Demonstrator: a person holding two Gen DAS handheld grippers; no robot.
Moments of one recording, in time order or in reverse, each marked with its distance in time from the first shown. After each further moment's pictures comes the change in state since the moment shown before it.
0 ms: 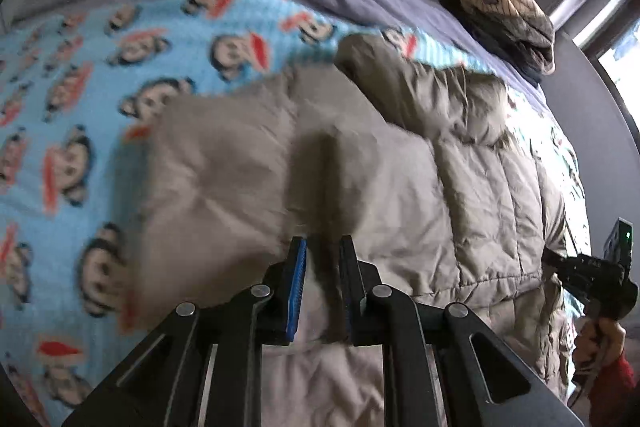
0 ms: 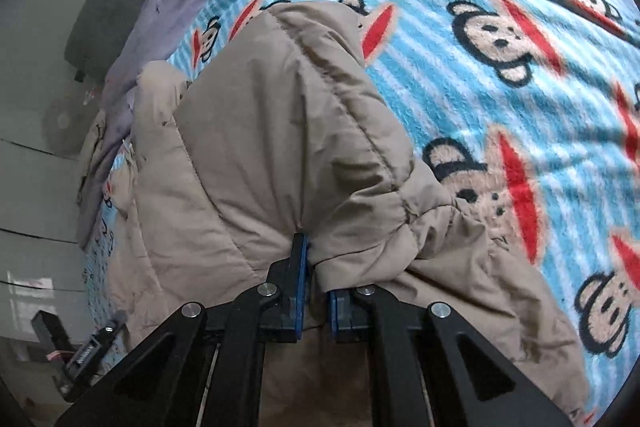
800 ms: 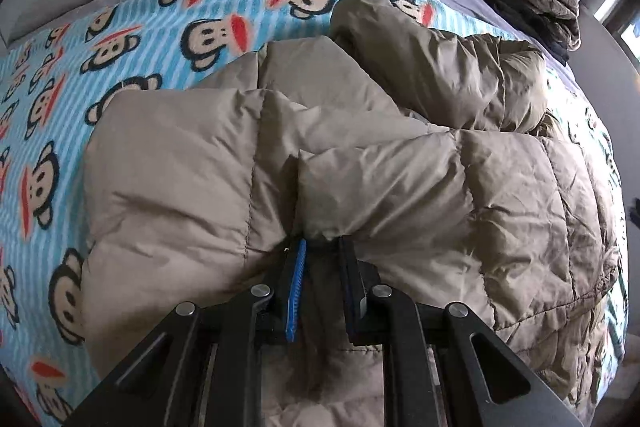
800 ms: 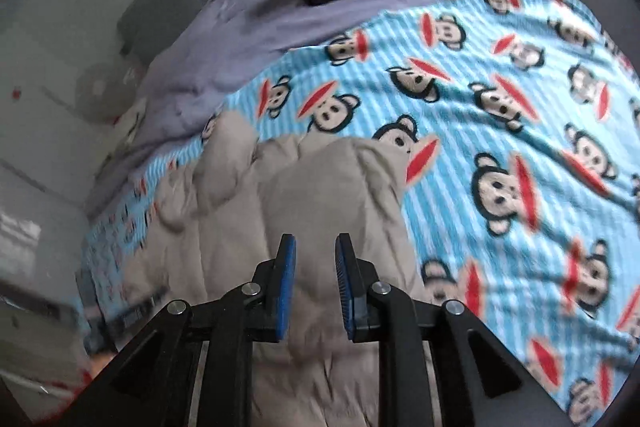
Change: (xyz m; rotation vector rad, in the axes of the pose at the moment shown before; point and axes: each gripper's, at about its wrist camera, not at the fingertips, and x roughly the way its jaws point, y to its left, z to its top) left arm 0.067 -0.022 0.017 0.048 0.048 0.106; right arm -0.064 0.033 0.044 -0.225 -0.101 0.032
